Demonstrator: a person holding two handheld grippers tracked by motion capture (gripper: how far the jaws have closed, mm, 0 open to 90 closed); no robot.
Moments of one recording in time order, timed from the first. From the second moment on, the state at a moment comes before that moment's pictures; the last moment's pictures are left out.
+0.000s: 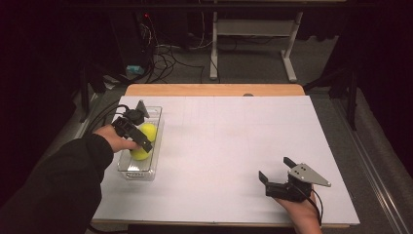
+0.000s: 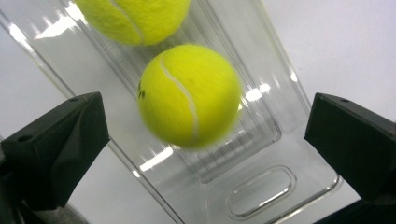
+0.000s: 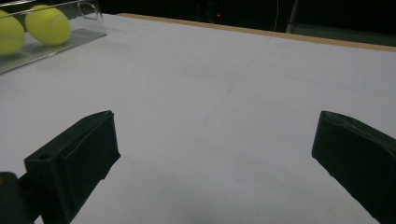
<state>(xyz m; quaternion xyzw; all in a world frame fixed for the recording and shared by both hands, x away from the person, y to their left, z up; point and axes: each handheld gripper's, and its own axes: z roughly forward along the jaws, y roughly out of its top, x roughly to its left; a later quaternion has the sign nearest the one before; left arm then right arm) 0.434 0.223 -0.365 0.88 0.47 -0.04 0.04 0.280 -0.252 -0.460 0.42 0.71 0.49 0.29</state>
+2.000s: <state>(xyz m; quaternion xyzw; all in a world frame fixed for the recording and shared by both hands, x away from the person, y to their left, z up) 0.431 0.139 -0.354 0.91 0.42 -0.03 0.07 0.280 -0.251 -0.459 0.42 0.71 0.49 0.29</state>
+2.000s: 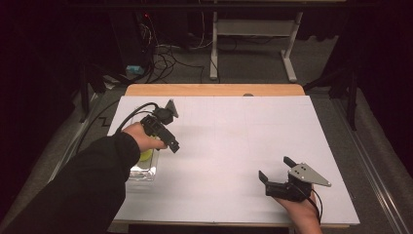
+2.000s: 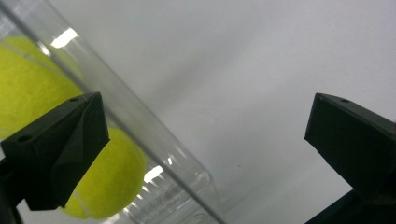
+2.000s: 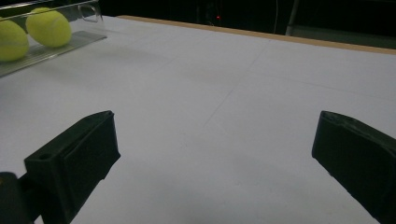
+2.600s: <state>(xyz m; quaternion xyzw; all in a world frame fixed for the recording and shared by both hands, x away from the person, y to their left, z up) 0.424 0.098 -0.347 0.92 0.39 -0.04 0.09 0.280 -0.252 -0.459 0.42 0.71 0.49 0.29</state>
